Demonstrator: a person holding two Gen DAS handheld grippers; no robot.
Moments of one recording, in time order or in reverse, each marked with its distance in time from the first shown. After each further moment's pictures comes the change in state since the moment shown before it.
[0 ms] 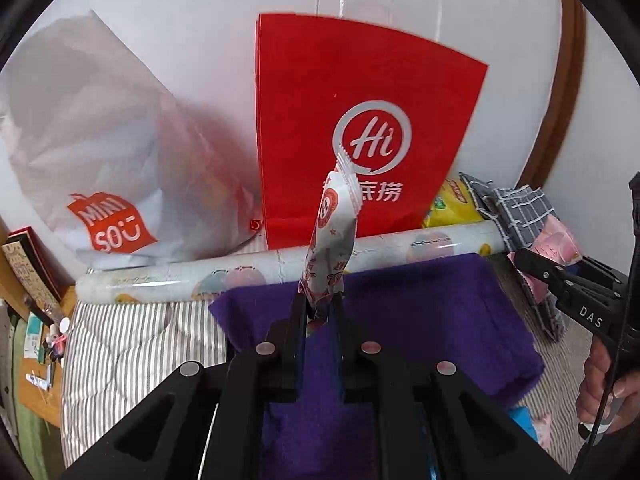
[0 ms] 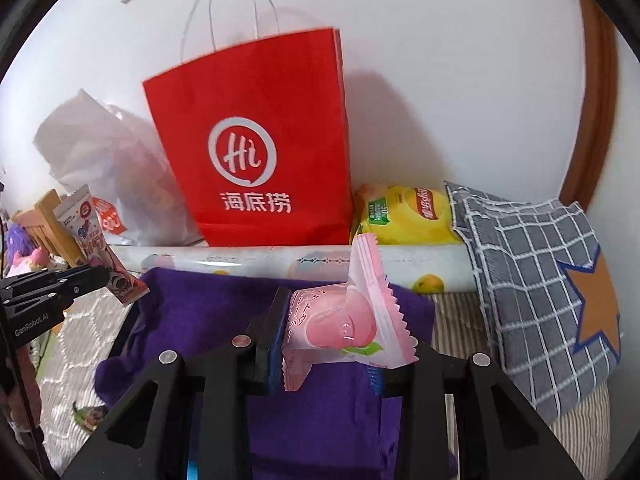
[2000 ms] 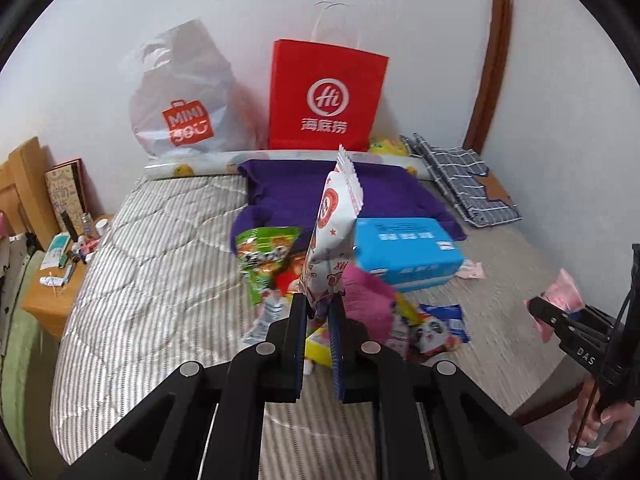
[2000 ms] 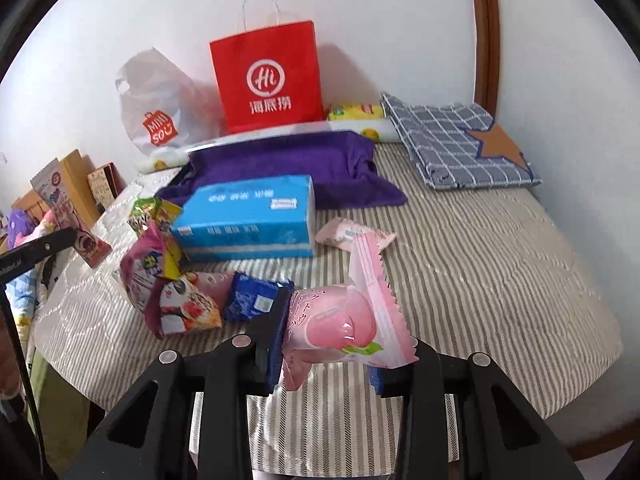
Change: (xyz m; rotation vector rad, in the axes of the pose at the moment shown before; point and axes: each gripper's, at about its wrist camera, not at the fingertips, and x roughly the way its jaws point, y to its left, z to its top) left arm -0.198 -0.021 -0.223 -0.032 -0.084 -0.059; right arm -0.216 0.029 -0.252 0.082 -0.023 -0.081
